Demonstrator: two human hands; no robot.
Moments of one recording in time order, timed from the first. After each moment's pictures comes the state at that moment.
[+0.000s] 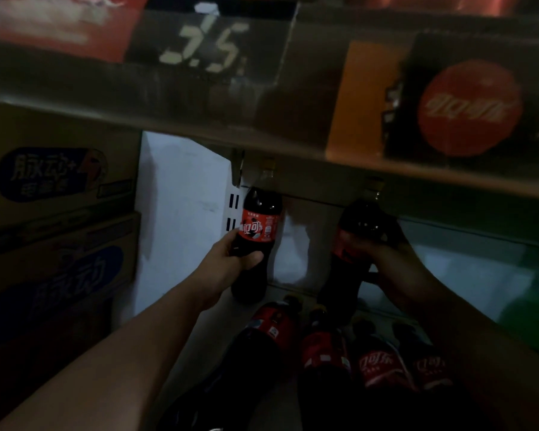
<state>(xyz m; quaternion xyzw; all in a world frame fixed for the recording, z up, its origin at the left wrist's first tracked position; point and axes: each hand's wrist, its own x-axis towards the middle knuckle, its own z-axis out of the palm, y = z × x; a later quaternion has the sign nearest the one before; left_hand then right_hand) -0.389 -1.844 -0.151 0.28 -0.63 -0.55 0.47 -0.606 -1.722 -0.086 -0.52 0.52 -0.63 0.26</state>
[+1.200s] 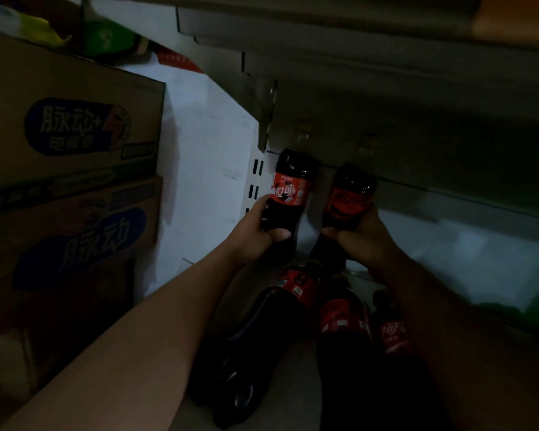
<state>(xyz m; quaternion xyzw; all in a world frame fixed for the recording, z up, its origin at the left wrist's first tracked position) -0.401 -1.864 -0.167 0.30 -0.71 -0.43 0.46 -0.605 -1.815 -0.136 -0.55 0.68 -0.46 0.12</state>
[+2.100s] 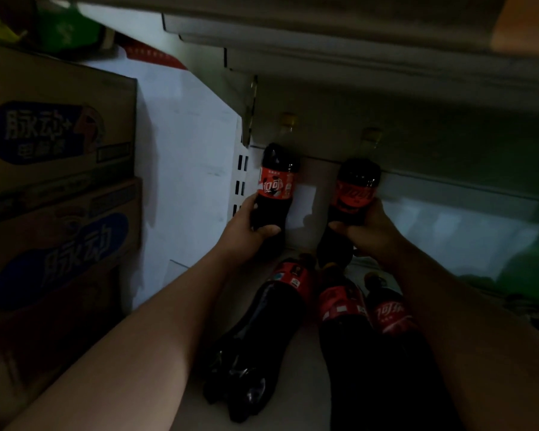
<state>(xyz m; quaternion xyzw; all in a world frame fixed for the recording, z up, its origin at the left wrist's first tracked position) -0.399 -1.871 -0.179 0.31 -0.71 -0.44 0.46 -0.608 -1.777 -0.124 -0.55 0.70 -0.44 0.12</state>
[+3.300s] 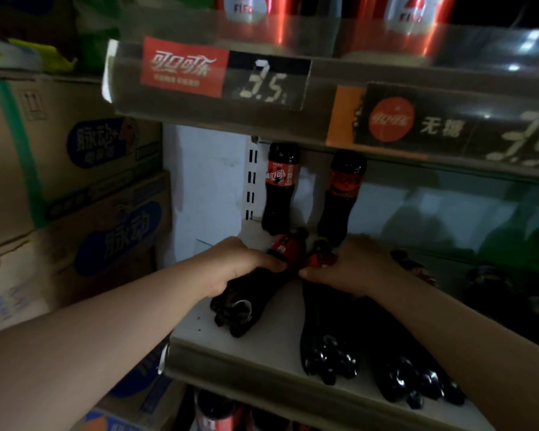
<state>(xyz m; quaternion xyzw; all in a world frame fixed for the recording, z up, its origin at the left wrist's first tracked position) -0.334 -1.714 -0.127 0.54 -0.60 -0.54 0.24 -0.495 -1.632 -0.097 -0.58 0.80 -0.11 0.07</state>
